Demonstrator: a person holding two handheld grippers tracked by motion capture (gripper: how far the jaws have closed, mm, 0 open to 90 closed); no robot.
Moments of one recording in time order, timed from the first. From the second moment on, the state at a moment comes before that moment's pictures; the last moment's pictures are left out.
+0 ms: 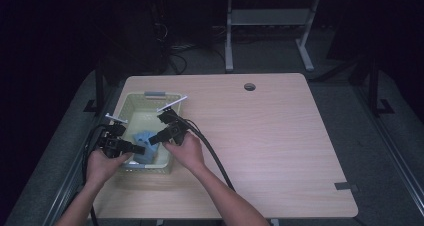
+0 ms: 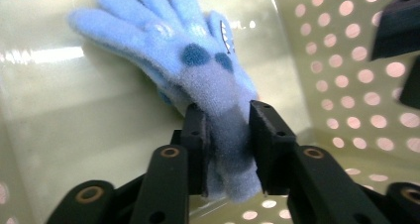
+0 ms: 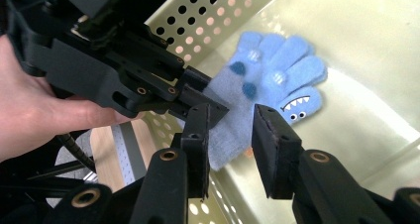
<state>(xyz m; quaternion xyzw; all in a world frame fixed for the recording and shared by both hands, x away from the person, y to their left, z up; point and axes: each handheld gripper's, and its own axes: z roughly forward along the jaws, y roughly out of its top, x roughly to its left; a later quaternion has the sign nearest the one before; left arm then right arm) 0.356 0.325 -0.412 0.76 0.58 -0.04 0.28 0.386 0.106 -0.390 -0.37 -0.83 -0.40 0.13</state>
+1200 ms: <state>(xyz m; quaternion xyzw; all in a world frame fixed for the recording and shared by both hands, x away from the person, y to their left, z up) 0.376 0.316 -0.402 0.78 0.58 -0.01 0.23 0.379 0.063 -0.373 -0.37 -0.81 -0.44 0.12</state>
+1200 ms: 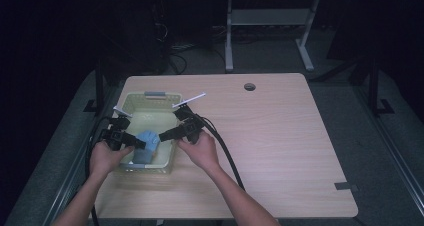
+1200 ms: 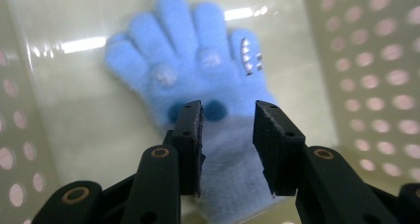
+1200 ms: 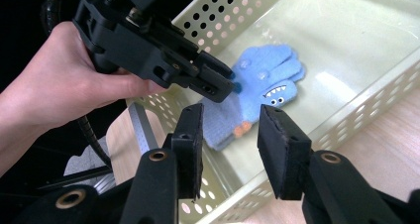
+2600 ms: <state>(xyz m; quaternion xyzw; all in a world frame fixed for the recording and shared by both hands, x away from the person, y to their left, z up) 0.372 0.299 -0.364 0.75 0.55 0.00 0.36 0.383 0.004 -0.358 -0.39 -0.79 -0.45 0.11</state>
